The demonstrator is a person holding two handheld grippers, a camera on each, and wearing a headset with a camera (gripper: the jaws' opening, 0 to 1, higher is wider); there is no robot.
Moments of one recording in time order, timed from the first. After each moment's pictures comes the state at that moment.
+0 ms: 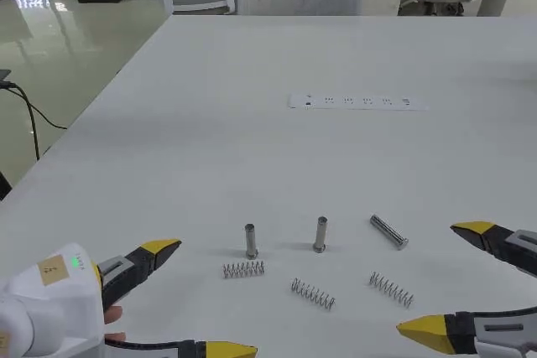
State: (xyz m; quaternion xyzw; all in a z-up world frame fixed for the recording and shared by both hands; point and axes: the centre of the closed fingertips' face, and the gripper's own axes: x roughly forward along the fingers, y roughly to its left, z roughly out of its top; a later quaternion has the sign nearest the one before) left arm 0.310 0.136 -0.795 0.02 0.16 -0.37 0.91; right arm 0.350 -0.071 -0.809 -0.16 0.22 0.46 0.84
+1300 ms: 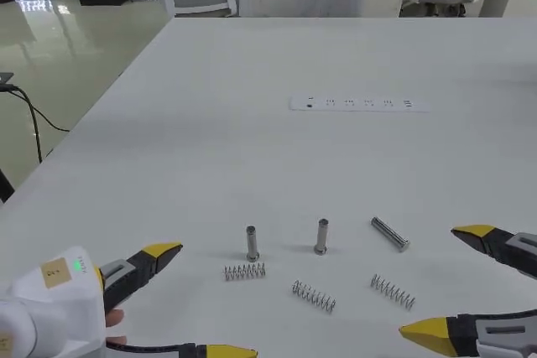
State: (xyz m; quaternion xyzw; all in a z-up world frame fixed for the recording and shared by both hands) left arm 0.311 0.137 -0.798 0.02 0.16 -0.37 0.91; right arm 0.351 -0.072 -0.811 -0.16 0.23 0.47 0.84
